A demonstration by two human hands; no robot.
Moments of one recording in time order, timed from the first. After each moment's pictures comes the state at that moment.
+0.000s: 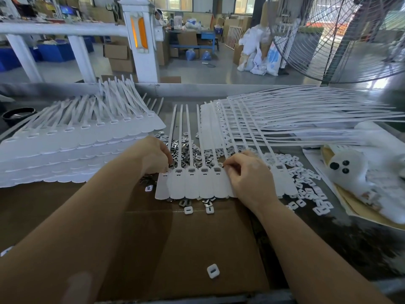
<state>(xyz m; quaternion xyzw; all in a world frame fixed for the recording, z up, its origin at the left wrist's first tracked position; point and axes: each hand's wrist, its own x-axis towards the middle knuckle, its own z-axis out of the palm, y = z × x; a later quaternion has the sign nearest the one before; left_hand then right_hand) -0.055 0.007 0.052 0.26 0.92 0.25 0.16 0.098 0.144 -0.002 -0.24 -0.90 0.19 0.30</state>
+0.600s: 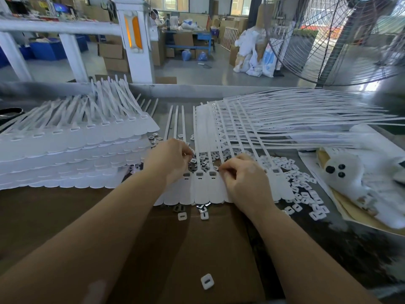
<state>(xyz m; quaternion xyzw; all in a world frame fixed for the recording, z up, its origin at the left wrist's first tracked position) -0.041 0.044 0.027 0.37 0.89 0.27 0.03 0.099 0.143 -0.001 -0.25 -0.90 0.20 0.29</state>
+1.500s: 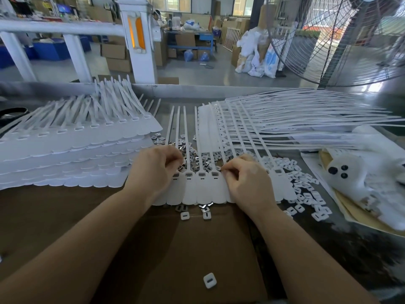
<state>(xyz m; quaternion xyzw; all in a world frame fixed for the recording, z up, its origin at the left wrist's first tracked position) -0.037 0.006 0.016 0.38 0.84 0.37 -0.06 0.099 0.142 0.000 -0.25 -0.90 0.20 0.30</state>
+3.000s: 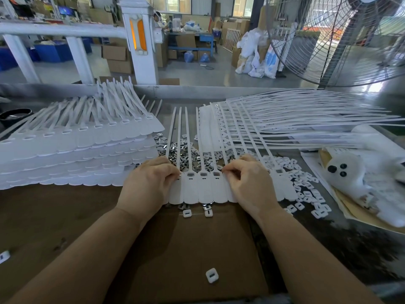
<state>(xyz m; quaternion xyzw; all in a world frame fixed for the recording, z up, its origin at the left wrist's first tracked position) -0.016 -0.022 0.009 0.44 0.84 0.30 -0.12 0.102 0.142 -0.001 -0.23 -0.90 0.19 0.30</state>
